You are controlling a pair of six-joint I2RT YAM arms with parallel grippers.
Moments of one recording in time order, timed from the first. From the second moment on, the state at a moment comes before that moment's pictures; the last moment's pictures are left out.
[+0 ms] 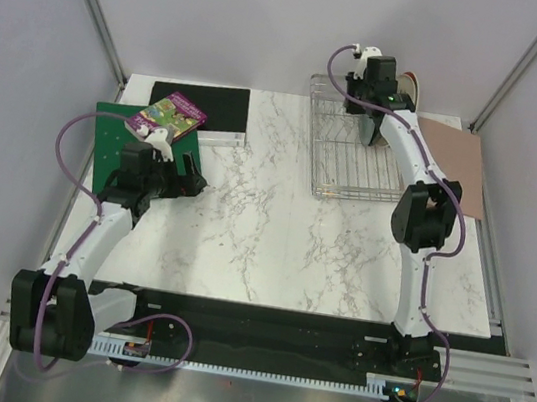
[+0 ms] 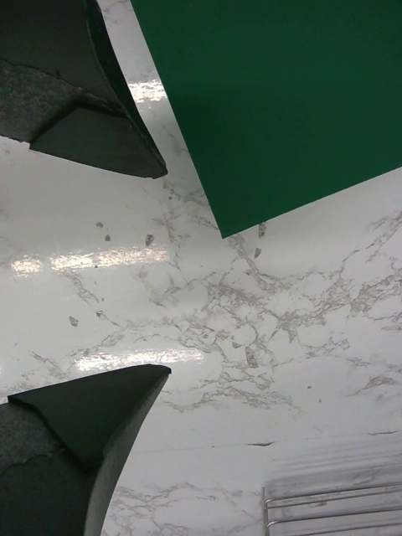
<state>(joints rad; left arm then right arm) -0.03 1.11 0.69 -0.18 0.25 -0.26 0.25 2.30 2.27 -0.54 -0.02 0.01</state>
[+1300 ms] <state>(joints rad) -0.11 1.12 0.84 -0.19 0.46 -0.09 0.41 1.23 1.35 -0.70 0.36 0.02</state>
